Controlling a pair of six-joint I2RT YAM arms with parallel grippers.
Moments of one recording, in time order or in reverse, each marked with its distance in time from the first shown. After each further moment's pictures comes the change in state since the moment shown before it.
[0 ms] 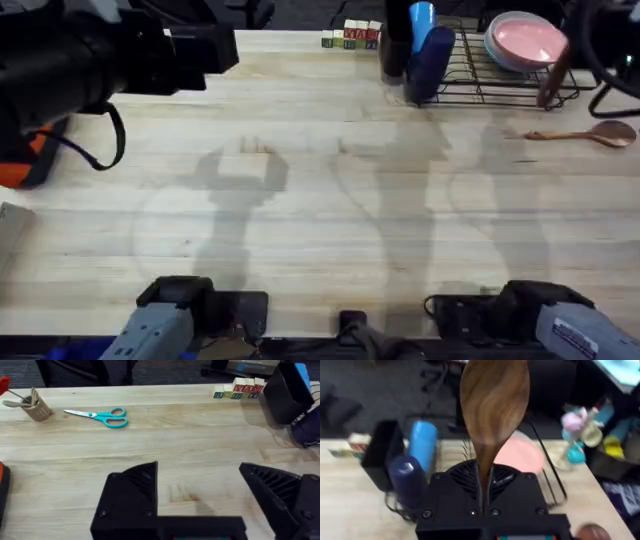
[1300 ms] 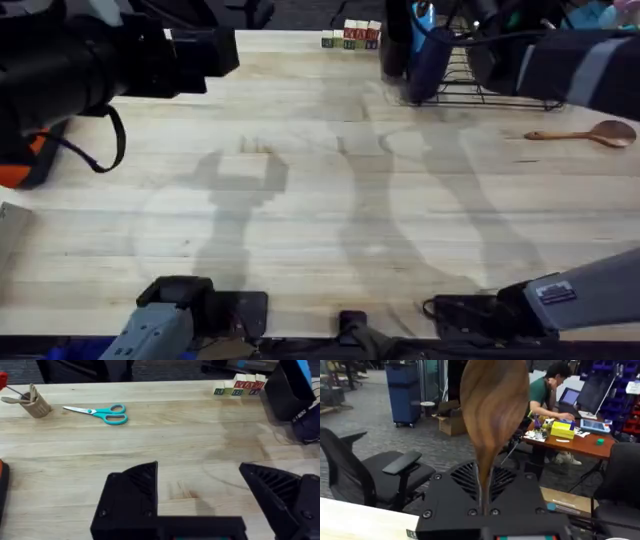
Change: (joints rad) left arm 0.000 0.000 0.000 -0.016 0.000 0.000; right arm 0.339 0.702 0.275 0.778 0.000 0.040
